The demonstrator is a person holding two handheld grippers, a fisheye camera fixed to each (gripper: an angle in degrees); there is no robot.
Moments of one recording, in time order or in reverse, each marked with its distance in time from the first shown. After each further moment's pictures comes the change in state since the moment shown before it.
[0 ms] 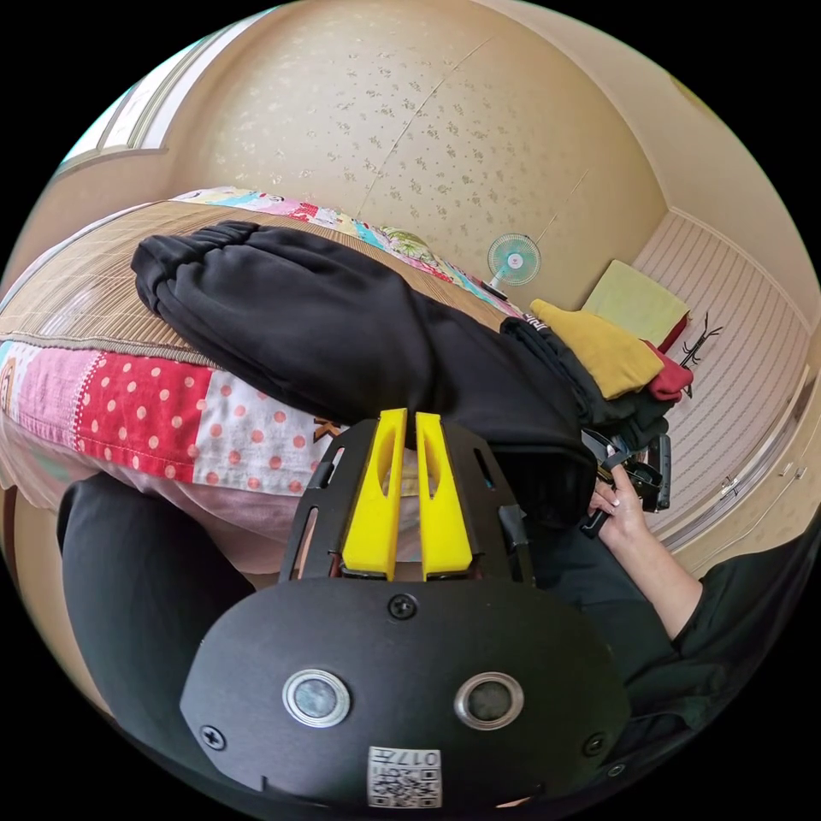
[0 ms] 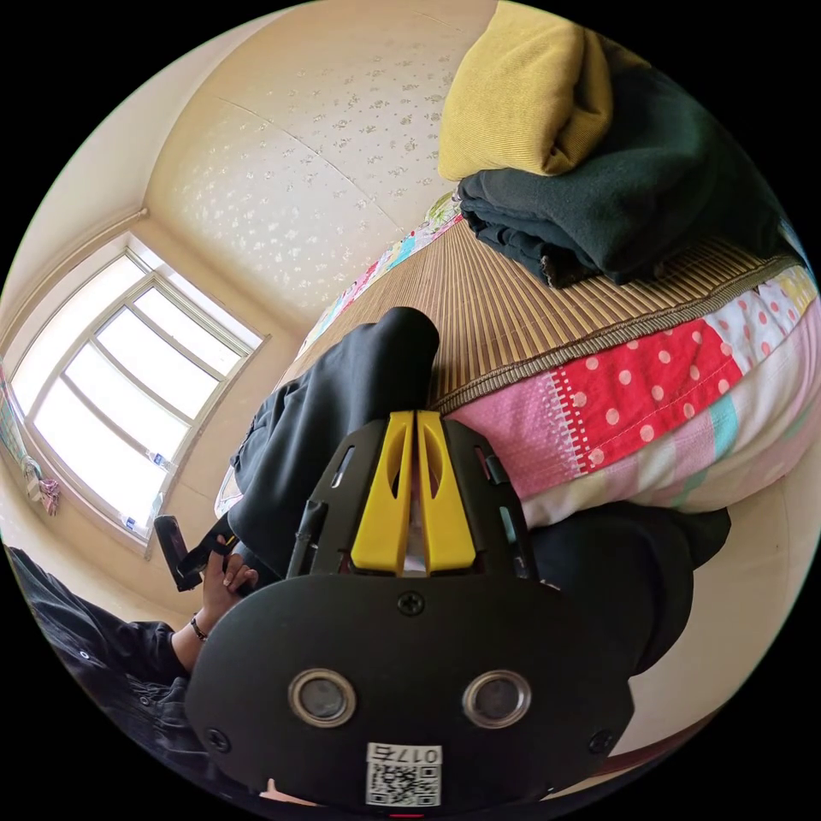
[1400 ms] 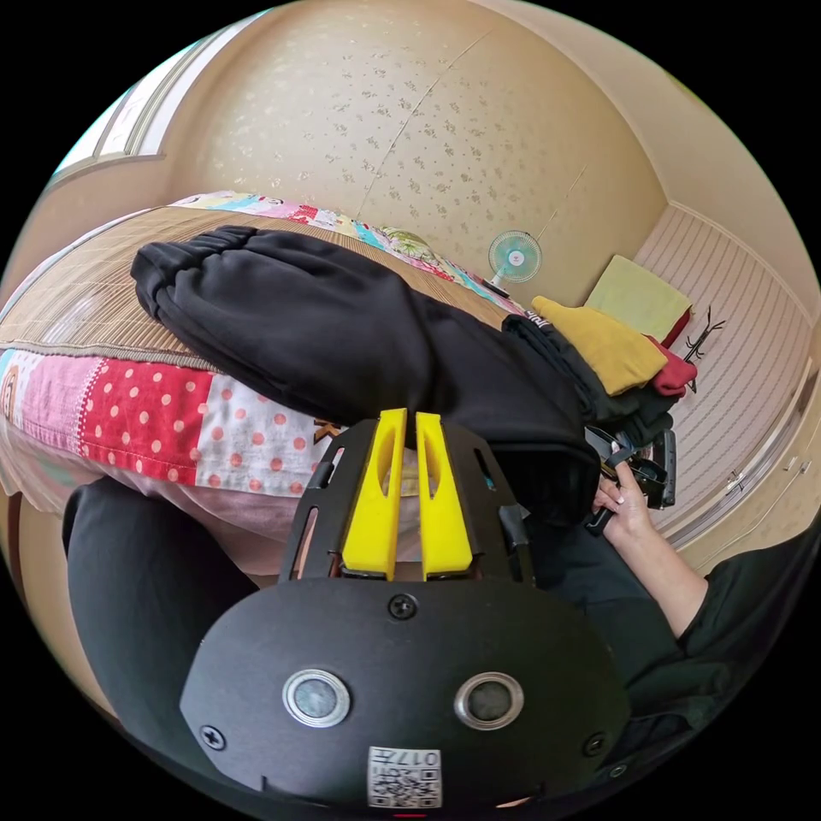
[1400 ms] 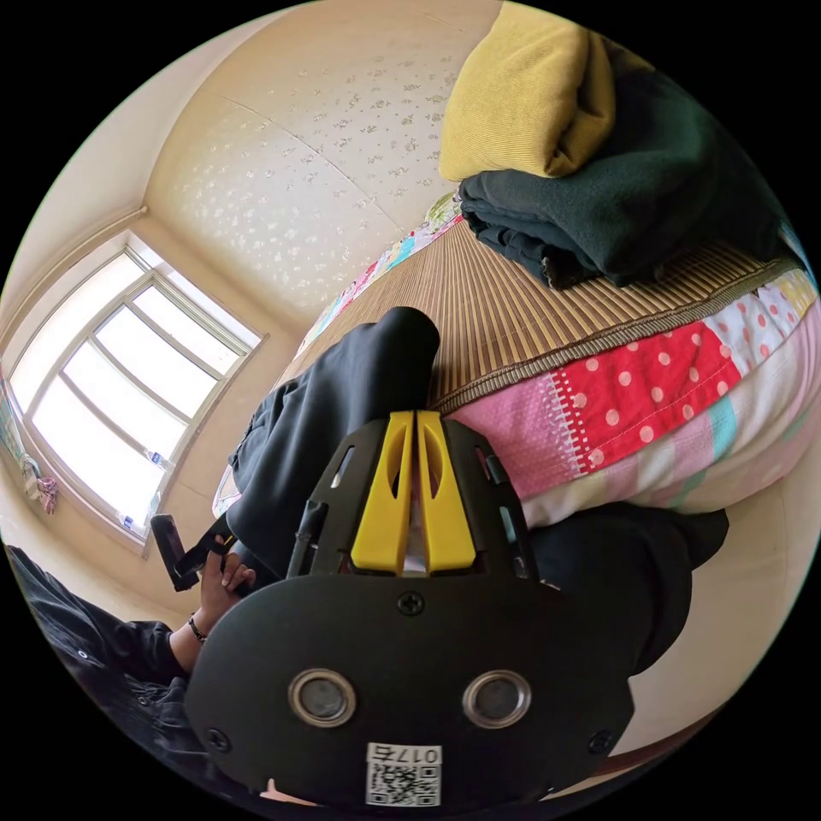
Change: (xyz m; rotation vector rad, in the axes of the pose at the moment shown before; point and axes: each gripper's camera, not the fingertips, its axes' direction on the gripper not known) left arm -0.010 0.005 0.001 -0.005 -0.018 0.017; right arm -0.042 0.019 -0.032 -0.001 0.003 0.000
